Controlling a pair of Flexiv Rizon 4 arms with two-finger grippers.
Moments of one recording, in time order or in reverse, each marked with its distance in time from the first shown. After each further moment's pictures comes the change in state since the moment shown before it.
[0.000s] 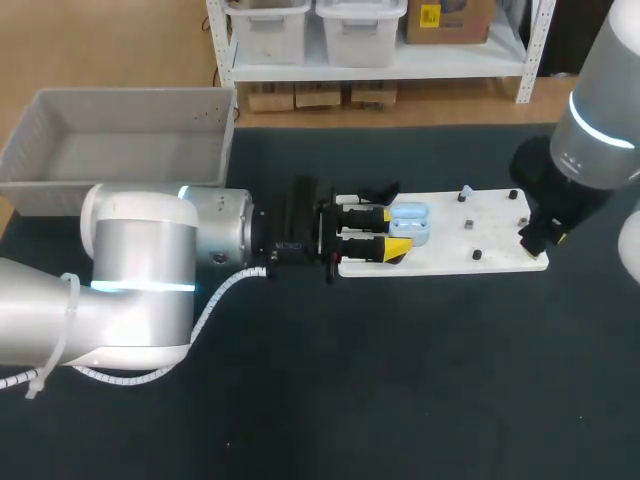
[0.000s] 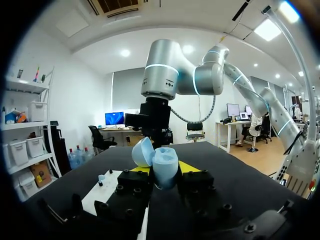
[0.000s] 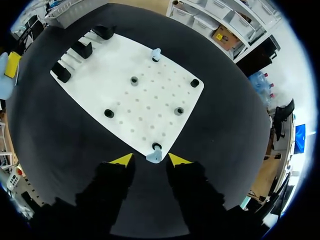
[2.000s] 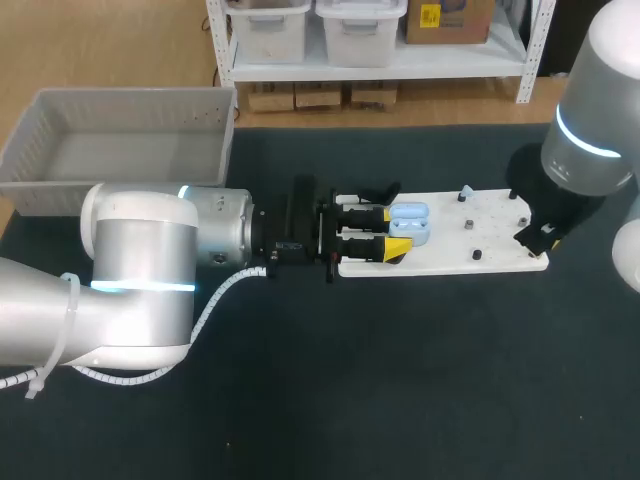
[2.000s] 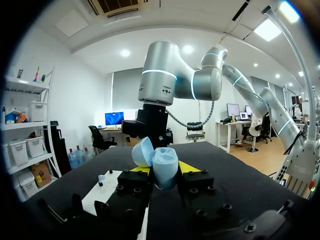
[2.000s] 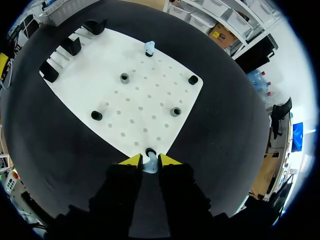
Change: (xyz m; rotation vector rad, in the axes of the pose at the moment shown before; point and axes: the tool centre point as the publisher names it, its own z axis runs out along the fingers) left arm 0.000 0.000 0.000 0.000 0.000 0.000; right arm -0.003 -0.007 0.017 0.036 0.014 0.009
